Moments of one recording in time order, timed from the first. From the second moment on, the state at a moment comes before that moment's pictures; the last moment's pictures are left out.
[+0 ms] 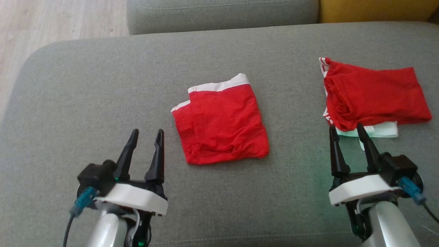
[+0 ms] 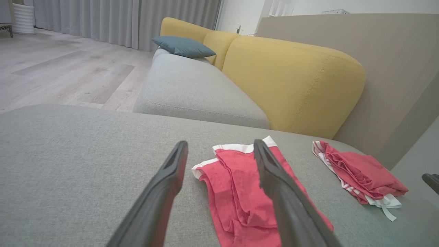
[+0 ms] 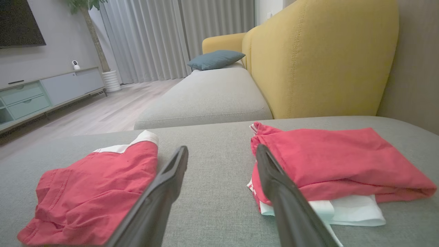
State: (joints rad) left arm -0.08 0.04 -0.23 0.18 -0.32 -0.06 -0.26; right arm -0.13 -0.05 0.03 0.34 0.12 0.13 -0.24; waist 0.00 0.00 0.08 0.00
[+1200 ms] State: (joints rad) left arm -0.15 0.04 -0.35 0.19 -0.35 -0.05 -0.26; right arm -0.55 -0.06 0.04 0.79 0.13 0.13 0.11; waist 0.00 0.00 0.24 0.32
